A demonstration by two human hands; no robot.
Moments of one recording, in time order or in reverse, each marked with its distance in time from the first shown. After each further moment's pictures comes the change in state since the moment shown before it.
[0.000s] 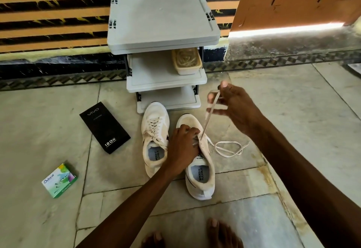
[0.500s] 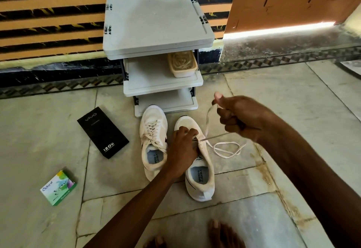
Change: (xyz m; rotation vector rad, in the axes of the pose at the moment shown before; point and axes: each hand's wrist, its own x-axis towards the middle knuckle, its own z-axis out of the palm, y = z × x) left_hand 0.001 0.000 0.006 0.056 0.028 0.021; right_hand -0.046 -0.032 0.001 0.048 -0.103 0.308
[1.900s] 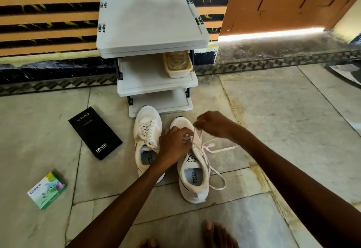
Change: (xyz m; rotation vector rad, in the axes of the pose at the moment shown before) left_hand 0.018 -0.007 -0.013 -0.151 -0.113 -0.102; right_hand 0.061 0.044 0.000 -1.181 0.019 -0.156
